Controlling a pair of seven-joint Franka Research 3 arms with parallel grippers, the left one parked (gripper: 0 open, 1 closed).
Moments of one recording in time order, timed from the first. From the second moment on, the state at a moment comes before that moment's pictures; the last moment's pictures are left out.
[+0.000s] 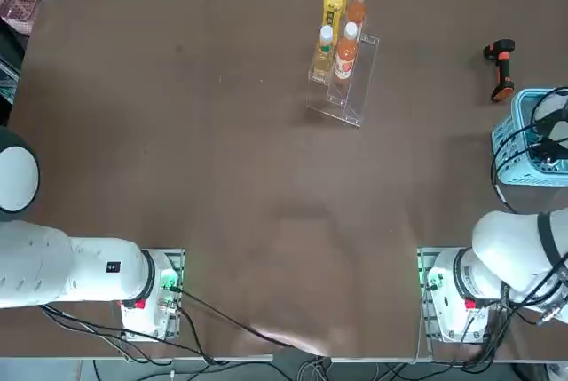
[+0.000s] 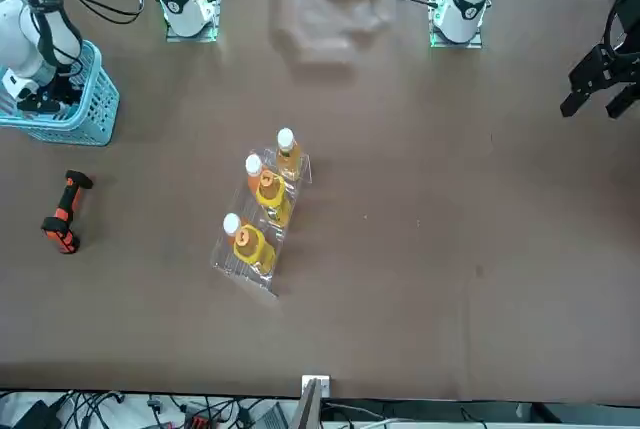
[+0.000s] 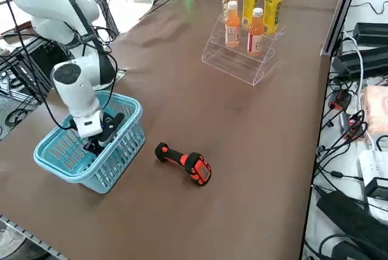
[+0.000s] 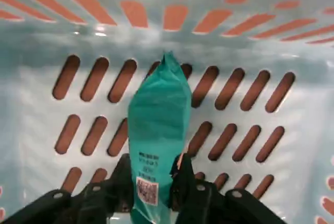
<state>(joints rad) -0.57 0.21 -0.22 -2.54 -0.16 2.74 -0.67</state>
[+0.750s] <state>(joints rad) -0.56 0.06 -0.21 -2.53 -0.16 2.54 -0.67</state>
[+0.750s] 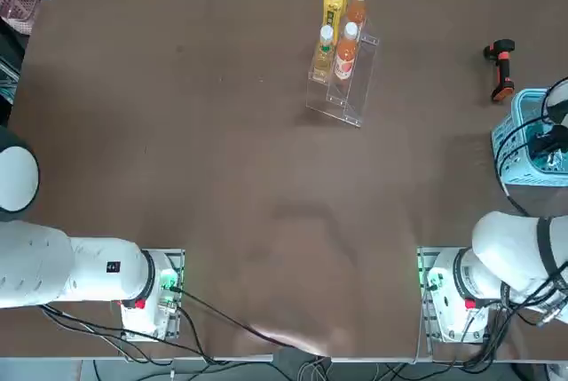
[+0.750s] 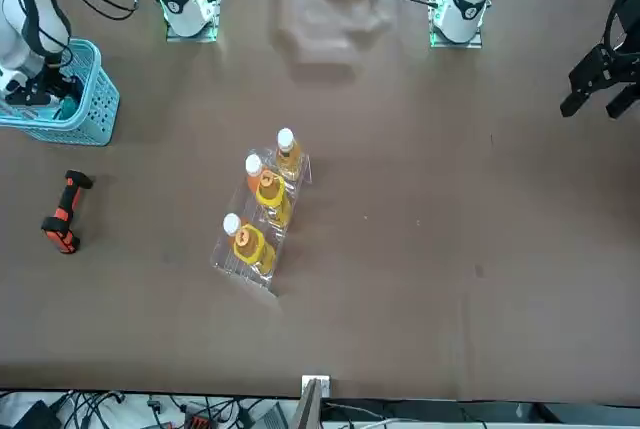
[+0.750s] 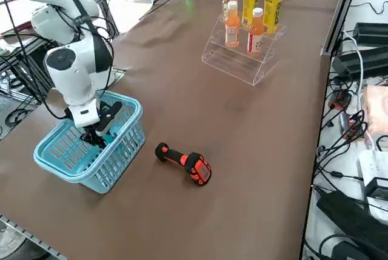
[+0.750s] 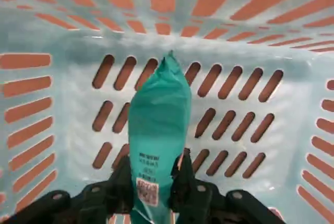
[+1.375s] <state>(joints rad) -0.56 -0.07 -0.21 -2.52 -0.16 2.35 -0.67</state>
